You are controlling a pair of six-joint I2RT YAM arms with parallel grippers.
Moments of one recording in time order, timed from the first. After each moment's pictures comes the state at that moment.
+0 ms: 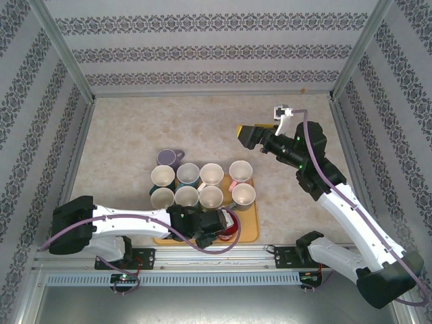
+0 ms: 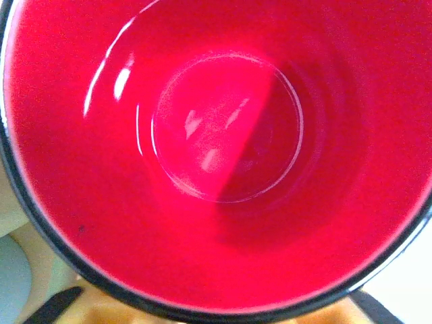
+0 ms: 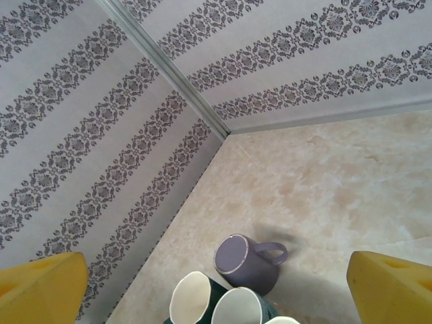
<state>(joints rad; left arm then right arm) -1.32 1.41 0.81 -0.57 -0.13 -0.22 0.43 0.98 0.96 -0.12 -0.38 0.62</state>
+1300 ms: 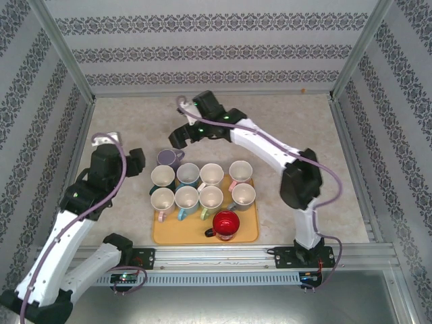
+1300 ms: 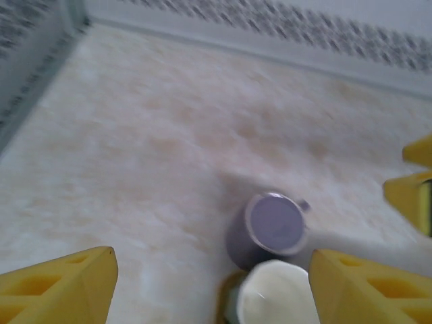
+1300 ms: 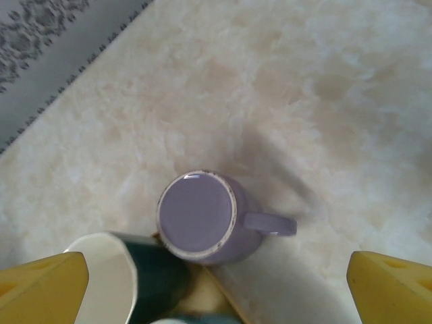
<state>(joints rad) -0.33 0.74 0.97 -0.81 -0.40 -0.43 0.72 2.07 1.93 -0.65 -0.36 0.12</state>
